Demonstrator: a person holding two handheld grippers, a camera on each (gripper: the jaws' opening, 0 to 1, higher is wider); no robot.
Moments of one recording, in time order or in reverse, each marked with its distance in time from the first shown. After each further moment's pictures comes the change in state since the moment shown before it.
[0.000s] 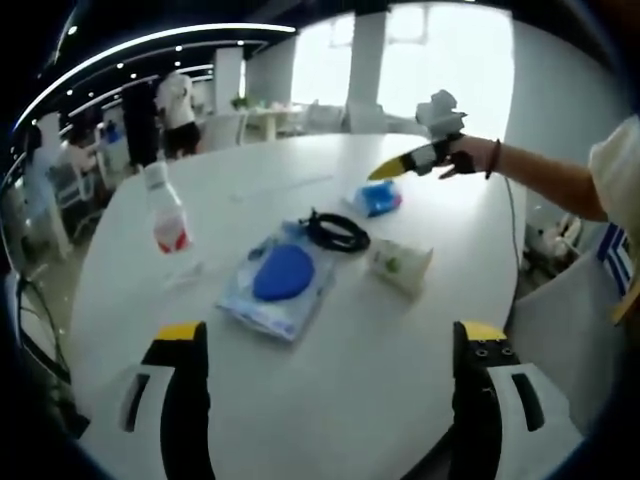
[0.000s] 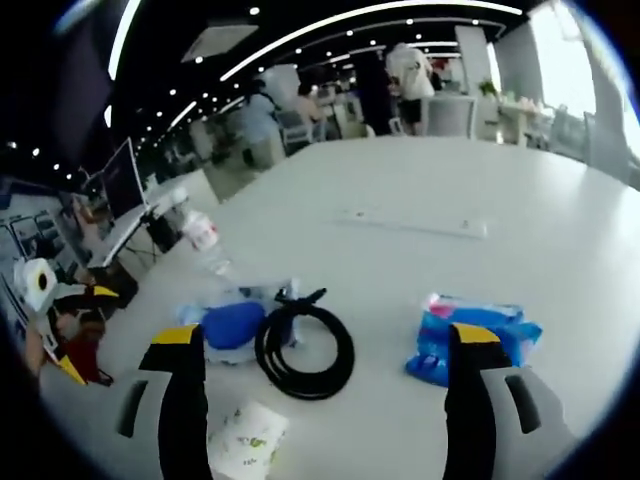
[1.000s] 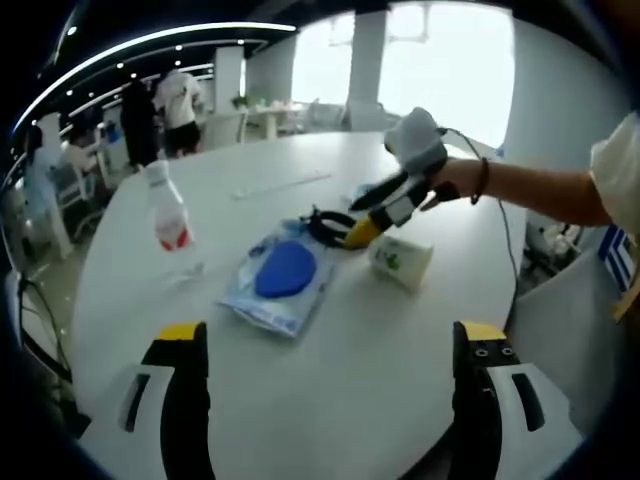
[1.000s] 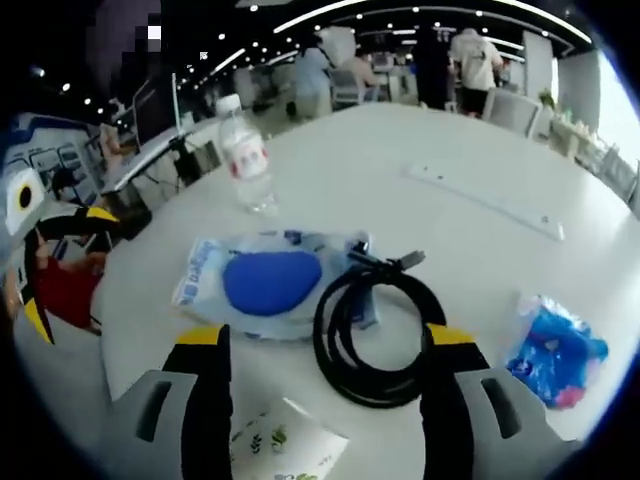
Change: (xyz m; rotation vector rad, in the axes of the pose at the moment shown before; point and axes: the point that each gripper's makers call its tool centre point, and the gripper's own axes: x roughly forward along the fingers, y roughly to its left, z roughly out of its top) left arm -0.002 0.002 -0.004 0.003 0.010 0.006; right arm 0.067 0.049 -0.052 -0.213 0.174 0.096
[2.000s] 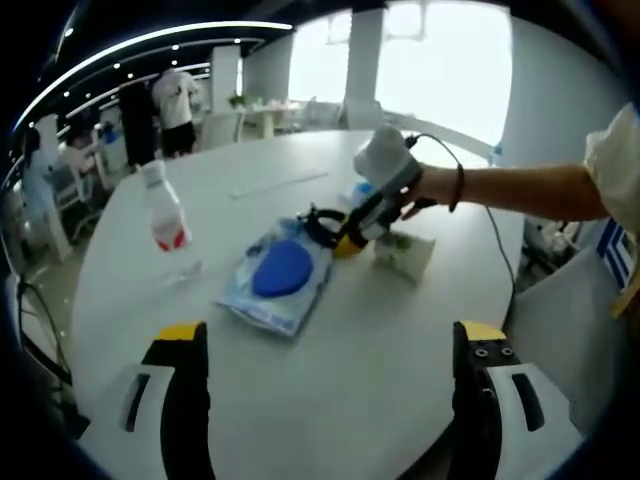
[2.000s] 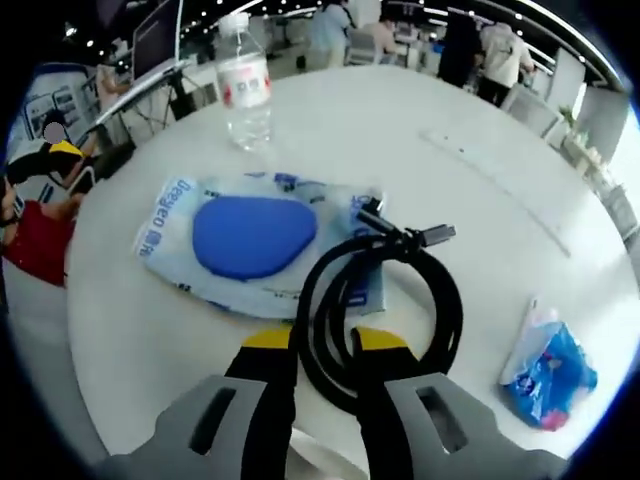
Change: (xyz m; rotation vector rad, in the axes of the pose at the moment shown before) left arm 0.000 -0.003 0.001 0.008 0.005 -0.010; right arm 0.027 -0.007 -0.026 -0.143 0.180 -0.059
